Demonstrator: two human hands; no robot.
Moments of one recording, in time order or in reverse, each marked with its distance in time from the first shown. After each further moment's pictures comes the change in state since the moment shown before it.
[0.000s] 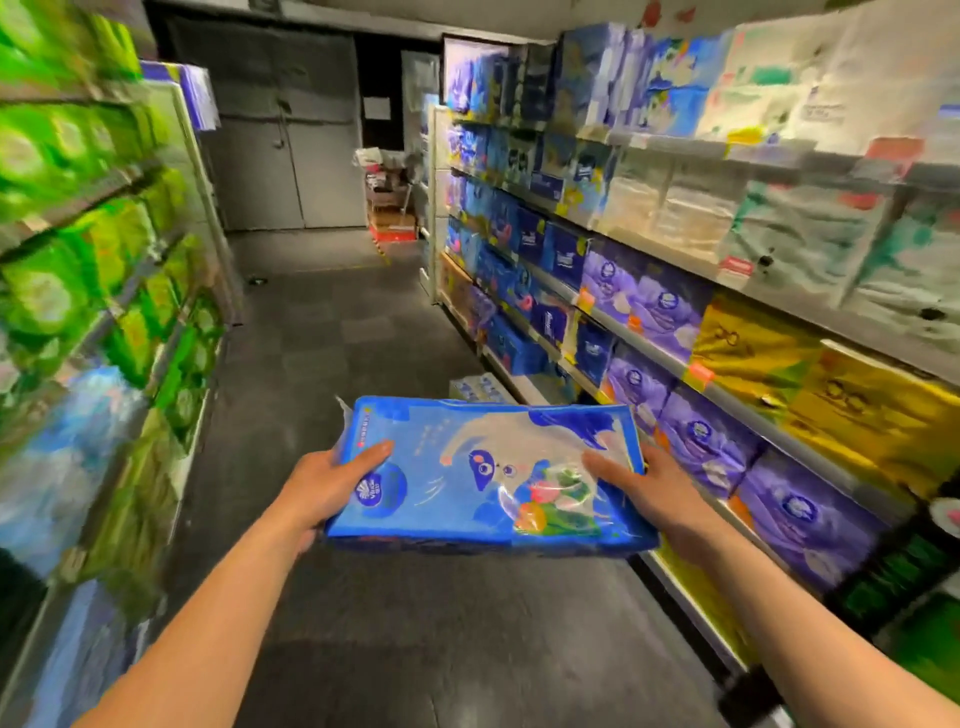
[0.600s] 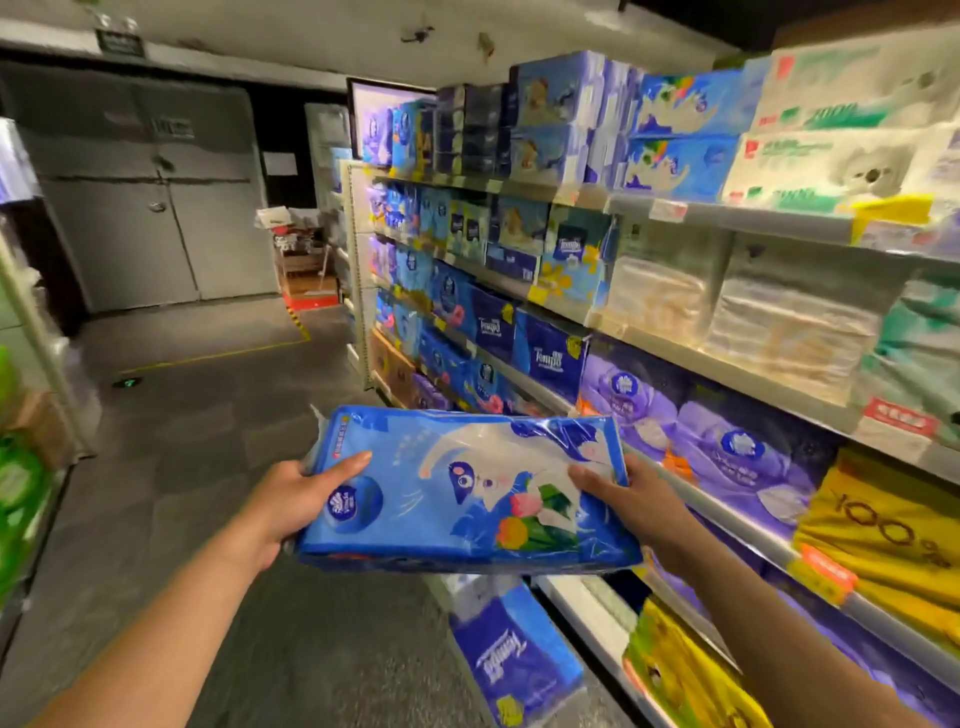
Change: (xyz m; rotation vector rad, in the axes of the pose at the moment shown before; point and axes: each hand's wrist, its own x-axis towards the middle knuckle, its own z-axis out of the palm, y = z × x) left_hand 0.646 0.241 0.089 0.138 -0.160 0.100; right_hand 0.625 -0.122 0.054 -0.036 0.161 -0.041
